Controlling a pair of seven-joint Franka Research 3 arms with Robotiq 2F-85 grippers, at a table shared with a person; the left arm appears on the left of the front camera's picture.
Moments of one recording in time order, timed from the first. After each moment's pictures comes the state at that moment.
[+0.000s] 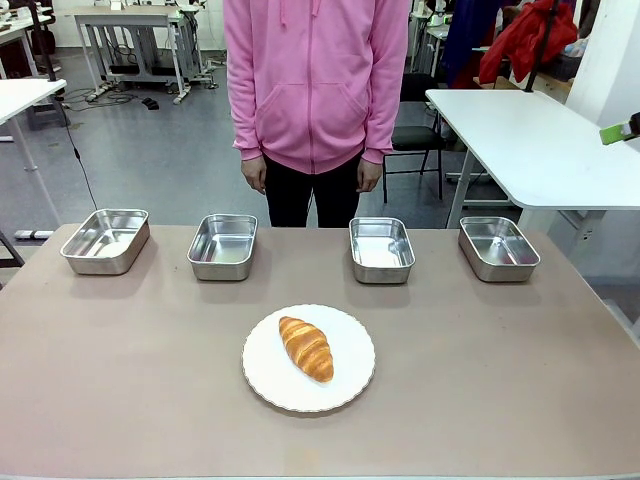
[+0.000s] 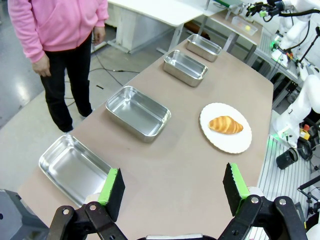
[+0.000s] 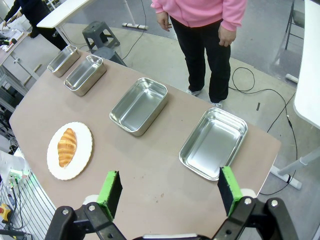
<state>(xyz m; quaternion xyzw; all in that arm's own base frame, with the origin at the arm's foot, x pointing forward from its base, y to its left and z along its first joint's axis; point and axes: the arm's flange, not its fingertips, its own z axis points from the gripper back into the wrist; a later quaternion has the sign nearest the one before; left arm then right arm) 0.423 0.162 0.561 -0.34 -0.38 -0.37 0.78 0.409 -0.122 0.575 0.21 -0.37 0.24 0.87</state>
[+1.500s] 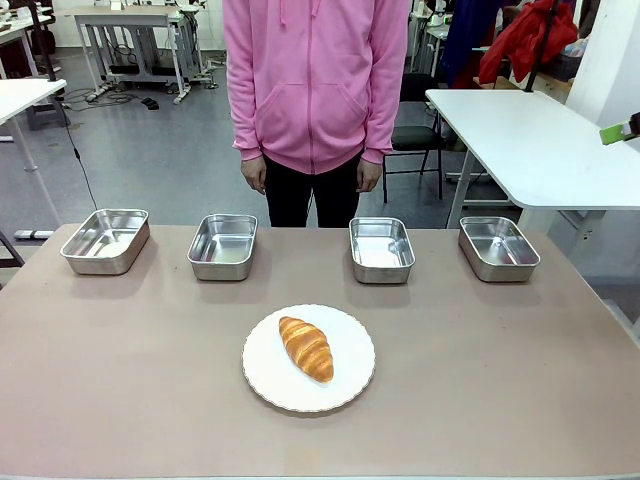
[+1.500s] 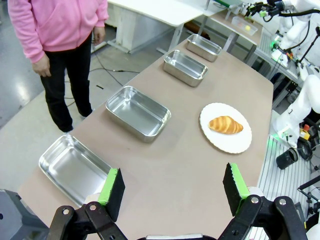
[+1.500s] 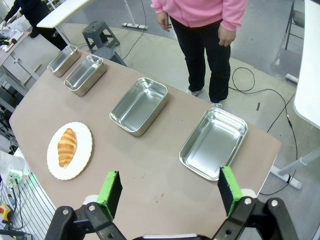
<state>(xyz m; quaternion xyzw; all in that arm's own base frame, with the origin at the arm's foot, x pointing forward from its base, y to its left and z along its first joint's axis) 0.423 0.162 0.561 -0.34 -0.38 -0.37 0.78 0.409 -0.122 0.575 0.21 -0.37 0.24 0.87</state>
